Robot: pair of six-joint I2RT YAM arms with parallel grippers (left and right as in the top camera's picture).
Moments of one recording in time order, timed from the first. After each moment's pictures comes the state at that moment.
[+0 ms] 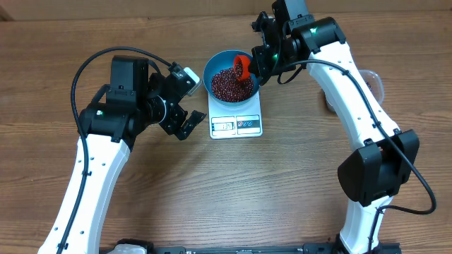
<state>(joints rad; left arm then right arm) -0.16 1.38 1.28 -0.83 0.43 0.52 0.34 2.05 2.03 -1.11 -0.35 0.10</state>
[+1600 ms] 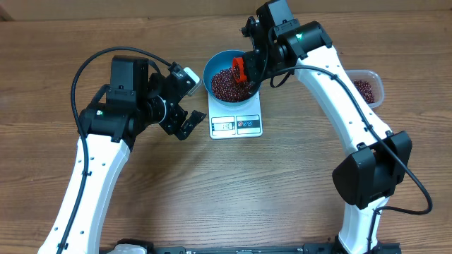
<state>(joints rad) -0.16 1.38 1.28 -0.83 0.43 0.52 0.41 2.05 2.03 -1.10 -0.23 0.09</state>
